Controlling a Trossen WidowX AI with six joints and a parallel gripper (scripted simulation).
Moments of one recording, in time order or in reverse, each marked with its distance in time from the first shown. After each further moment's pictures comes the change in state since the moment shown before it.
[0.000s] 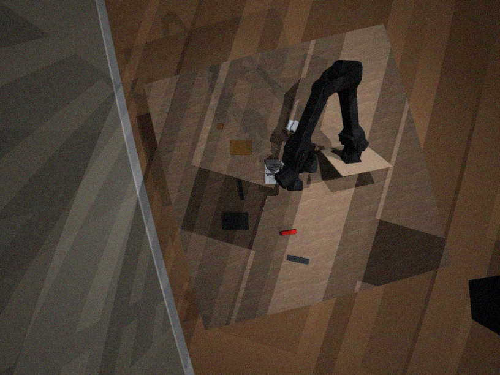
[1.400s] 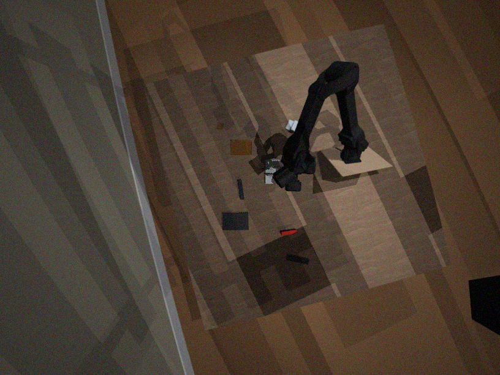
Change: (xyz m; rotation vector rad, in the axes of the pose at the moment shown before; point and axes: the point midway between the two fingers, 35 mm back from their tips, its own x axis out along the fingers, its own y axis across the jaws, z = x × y) arm 0.018 -0.003 0.000 0.028 -0.004 -0.012
